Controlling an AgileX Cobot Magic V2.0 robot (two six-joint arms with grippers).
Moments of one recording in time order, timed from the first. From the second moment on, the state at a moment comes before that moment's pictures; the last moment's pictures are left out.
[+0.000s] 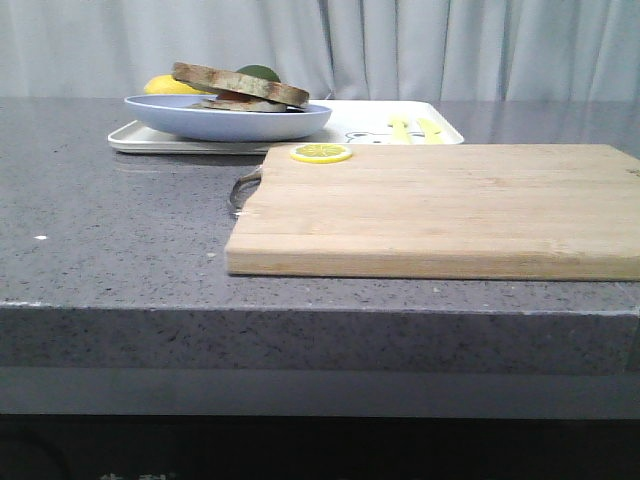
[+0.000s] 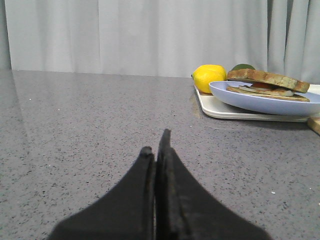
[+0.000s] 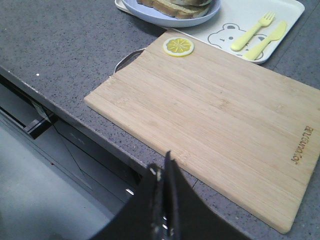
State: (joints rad) left arm -0.02 0.00 0.00 -0.06 0.05 0.02; right arm 0.48 0.49 -0.83 0.12 0.89 -0.08
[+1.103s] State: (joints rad) left arm -0.02 0.00 0.00 -0.06 0.05 0.02; right arm 0.03 -0.01 0.03 0.22 0.09 -0.09
